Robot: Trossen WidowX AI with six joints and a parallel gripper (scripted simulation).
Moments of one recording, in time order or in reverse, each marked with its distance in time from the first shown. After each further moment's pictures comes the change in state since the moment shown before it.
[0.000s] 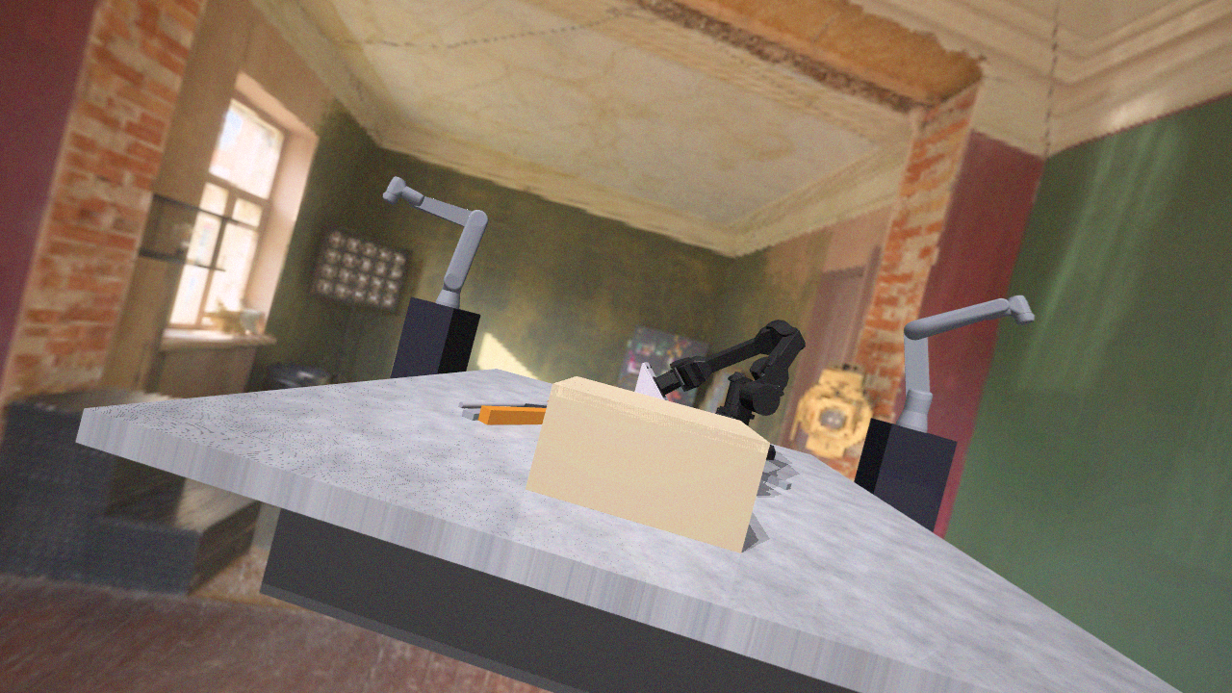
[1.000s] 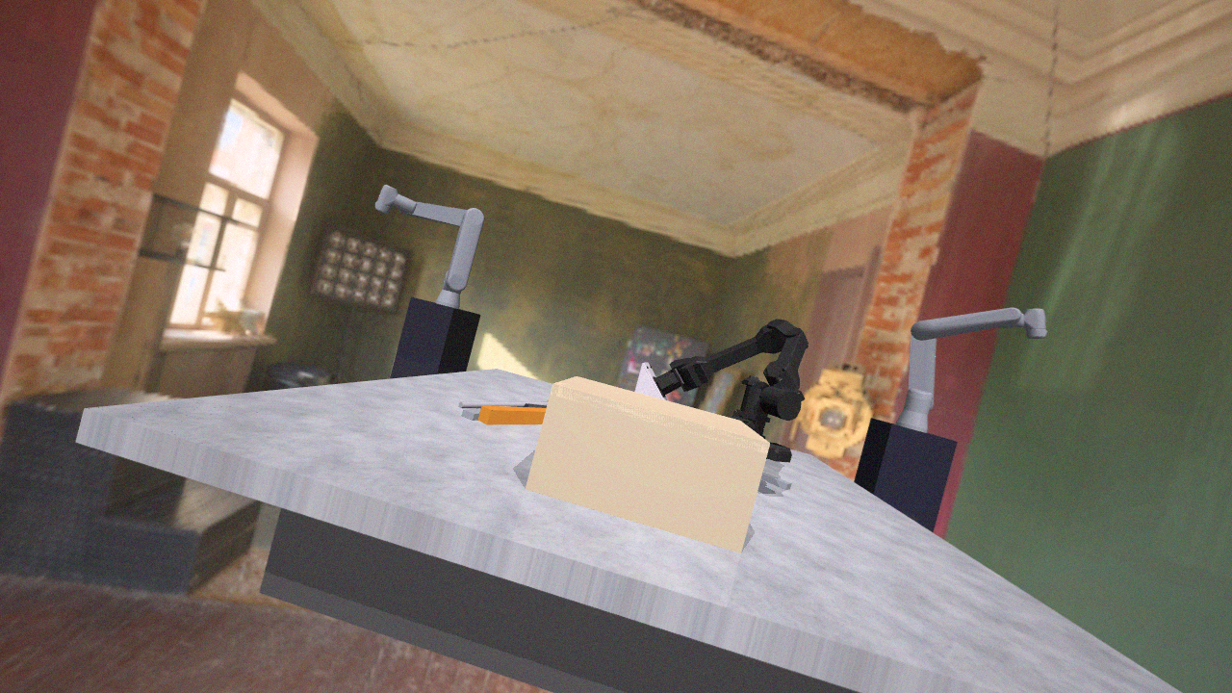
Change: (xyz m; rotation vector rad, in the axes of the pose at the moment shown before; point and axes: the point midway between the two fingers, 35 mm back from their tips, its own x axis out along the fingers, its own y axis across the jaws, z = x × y) arm 0.000 0.005 -0.049 0.000 0.001 0.000
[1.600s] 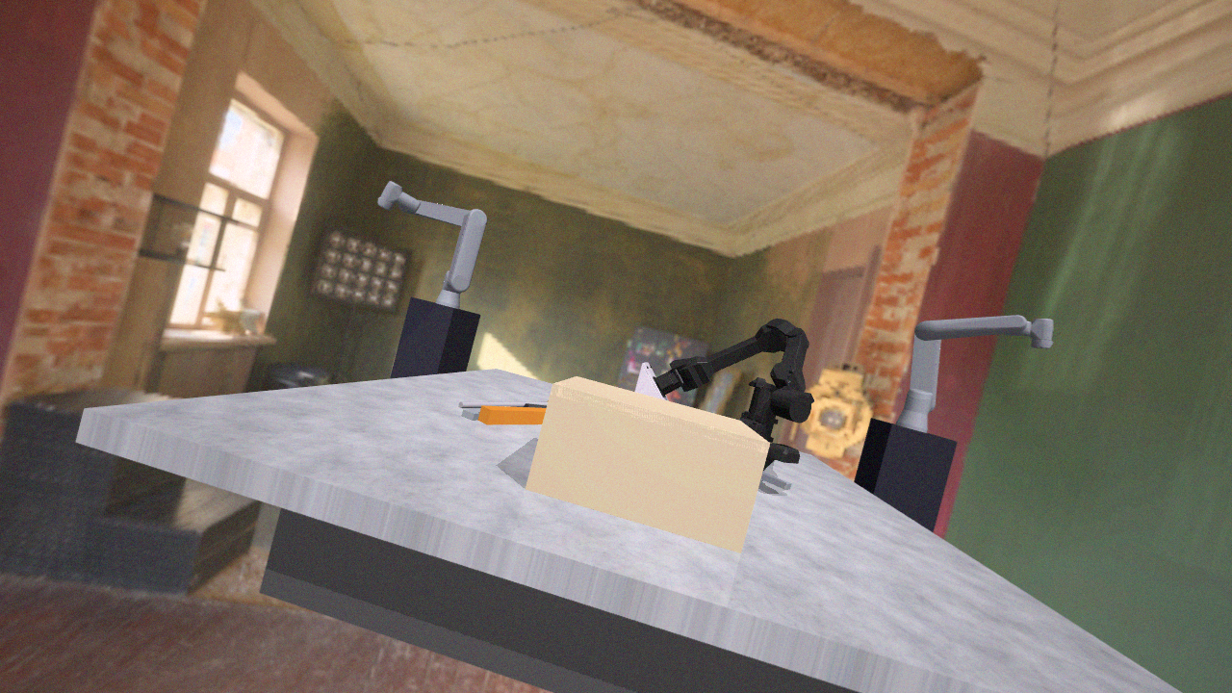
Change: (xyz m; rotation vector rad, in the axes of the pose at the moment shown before) arm 0.000 0.003 -0.025 -0.001 0.001 -0.001
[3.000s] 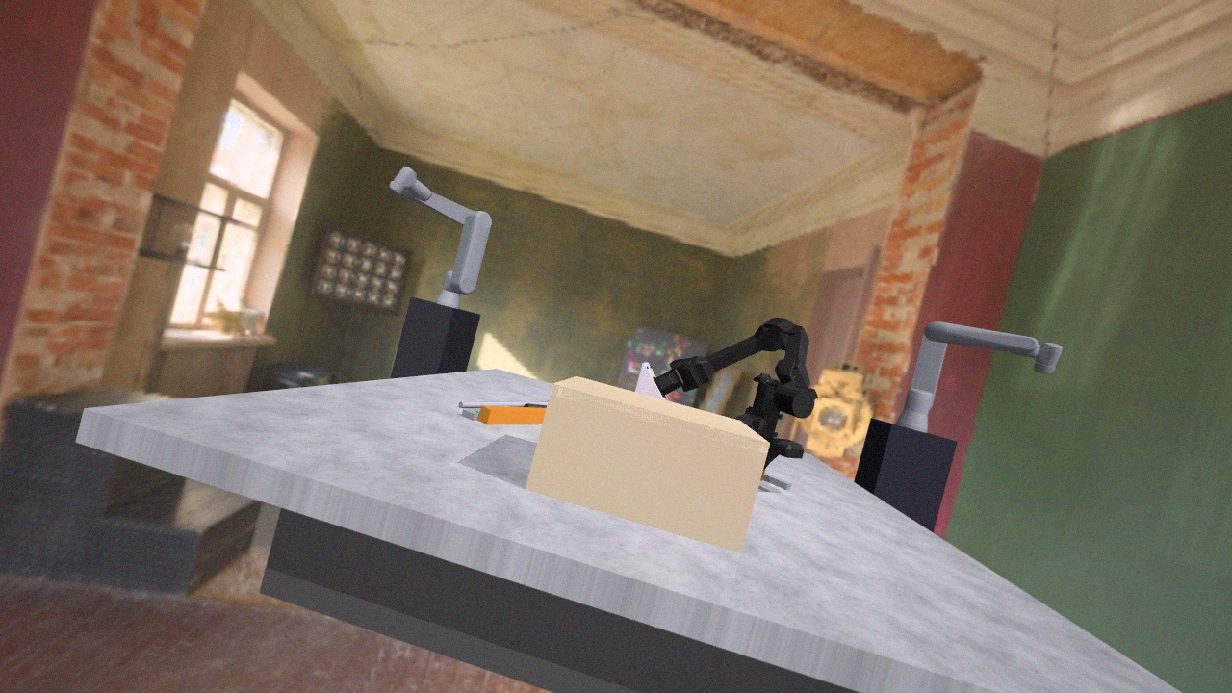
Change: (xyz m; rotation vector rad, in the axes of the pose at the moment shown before) arm -0.013 0.000 -0.013 0.009 0.020 -0.013
